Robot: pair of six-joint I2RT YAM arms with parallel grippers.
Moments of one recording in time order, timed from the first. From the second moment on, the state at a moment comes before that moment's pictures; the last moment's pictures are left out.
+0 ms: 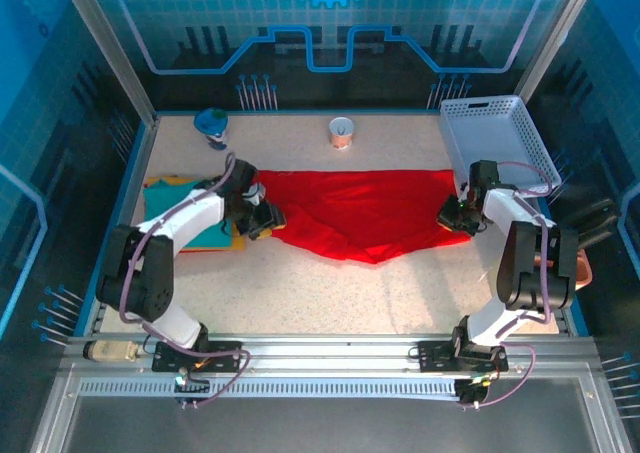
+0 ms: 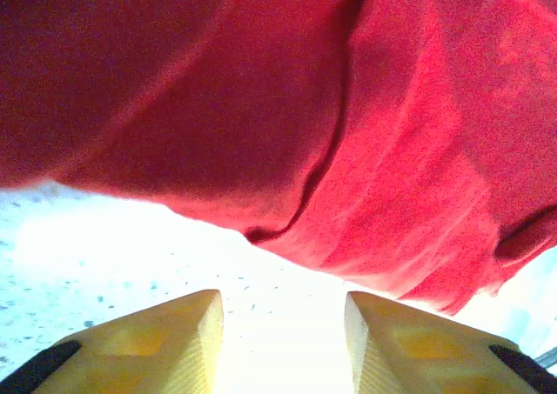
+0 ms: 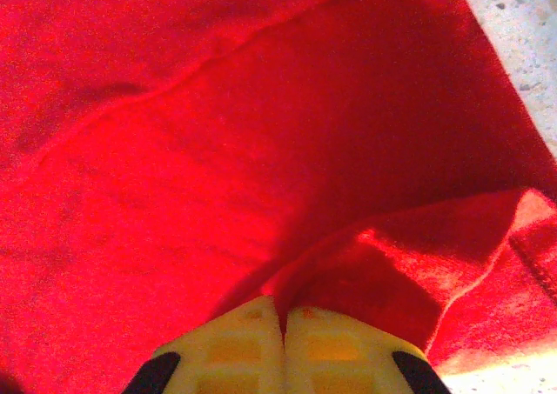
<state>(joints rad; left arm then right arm) -0.28 1.58 0.93 -0.58 0.42 -0.69 -0.15 1.62 0.97 -0.64 -0.26 0.44</state>
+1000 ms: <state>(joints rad) -0.34 1.67 0.94 -0.37 0.33 -0.72 -0.16 1.63 0.97 -0.64 -0.29 0.43</state>
